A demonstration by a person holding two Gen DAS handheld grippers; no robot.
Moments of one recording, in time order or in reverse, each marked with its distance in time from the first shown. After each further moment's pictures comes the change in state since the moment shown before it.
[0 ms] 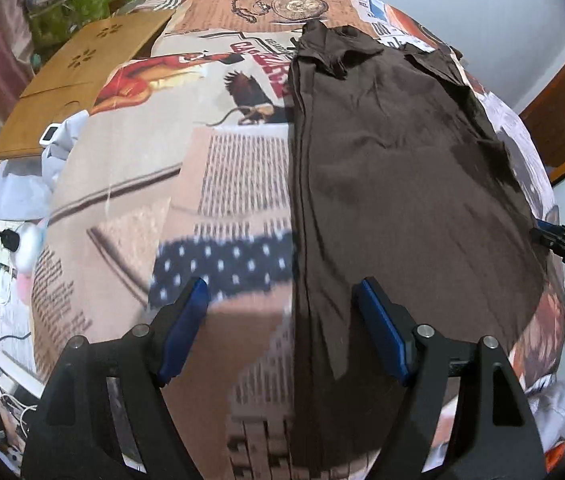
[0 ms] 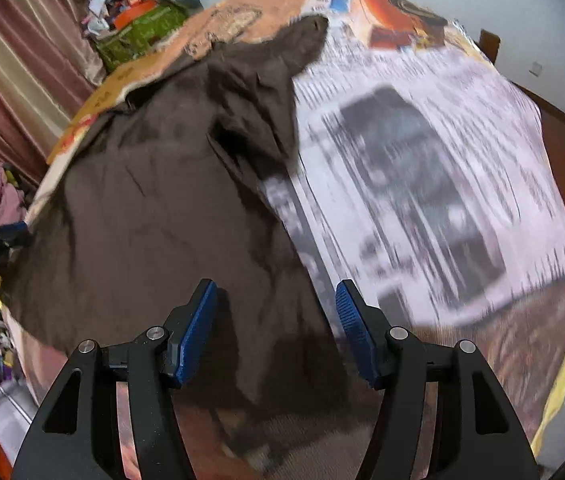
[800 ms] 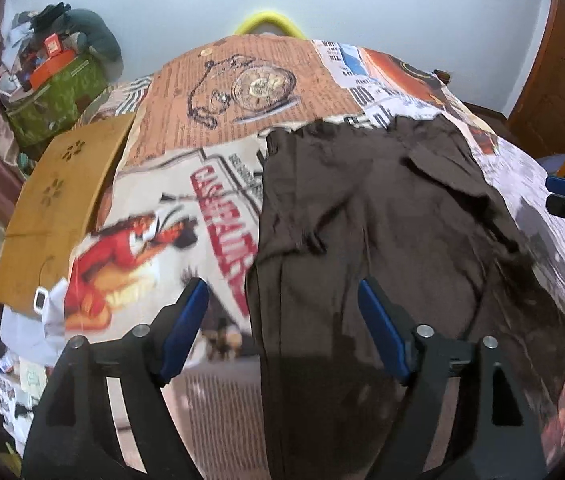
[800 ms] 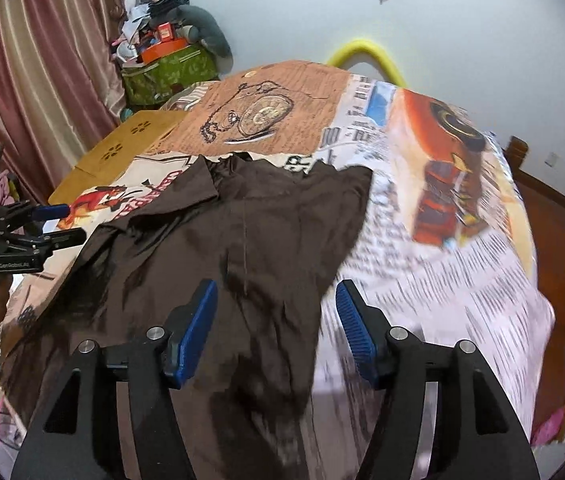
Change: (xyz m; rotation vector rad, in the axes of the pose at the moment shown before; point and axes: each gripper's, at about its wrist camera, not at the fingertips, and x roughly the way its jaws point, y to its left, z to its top) left arm 0.029 -0.046 0.151 0.189 -0.171 0.065; right arm -0.012 0.031 0.129 -0.145 -0.211 -0.018
